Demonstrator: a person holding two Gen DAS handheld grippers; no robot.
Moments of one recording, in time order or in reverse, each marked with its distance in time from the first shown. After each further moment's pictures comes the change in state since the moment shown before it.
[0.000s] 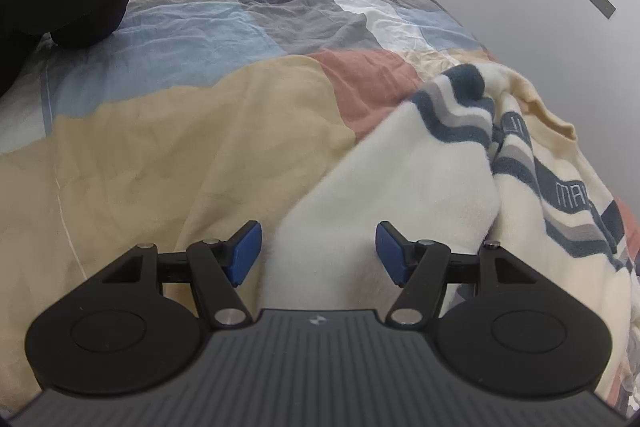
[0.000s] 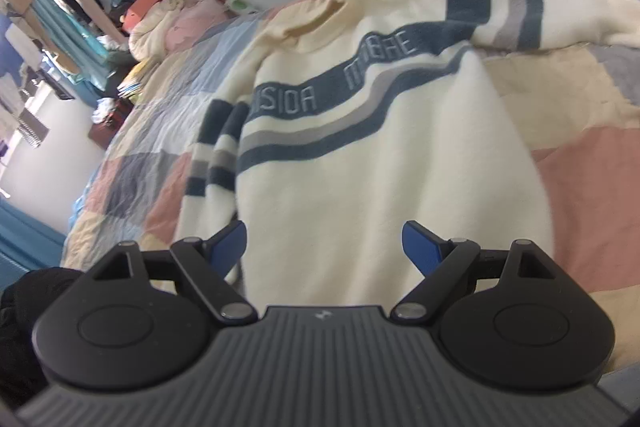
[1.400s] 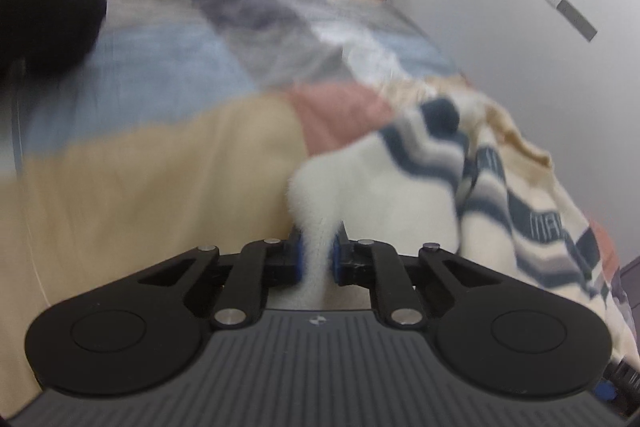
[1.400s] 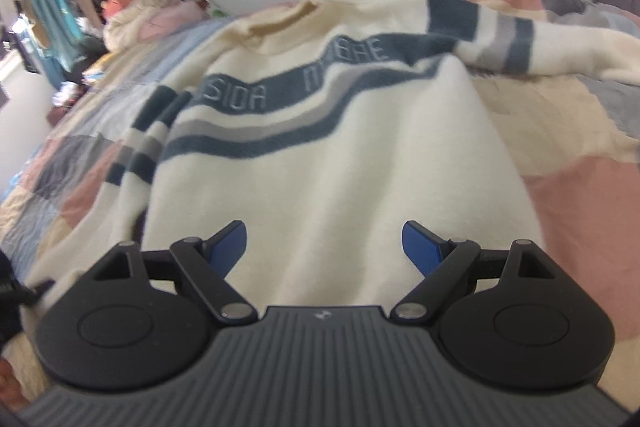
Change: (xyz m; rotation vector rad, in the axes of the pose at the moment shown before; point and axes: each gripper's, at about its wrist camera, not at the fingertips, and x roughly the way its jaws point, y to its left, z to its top) left arm 0.002 -0.003 0.038 -0.021 -0.071 -0.083; right arm 0.073 -0.036 -0.026 -0.146 -0.109 -0.110
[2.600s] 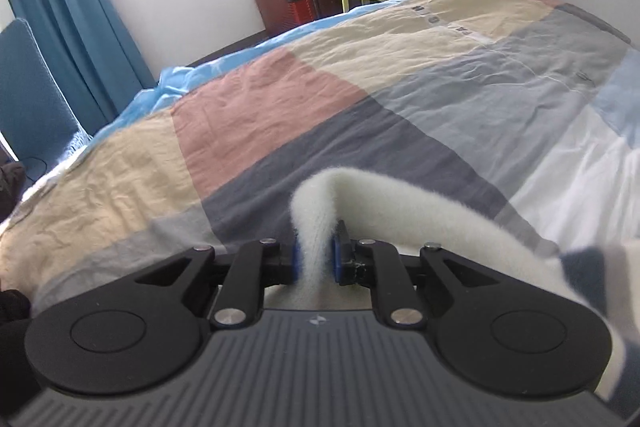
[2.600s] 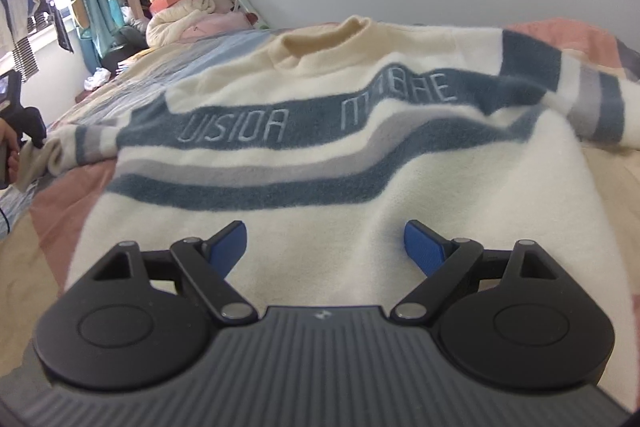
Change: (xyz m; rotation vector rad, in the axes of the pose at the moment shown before) left arm 0.257 0.011 0.259 0.283 -0.024 0.611; right arm 0.091 0.003 0.027 -0.177 -0.125 0.074
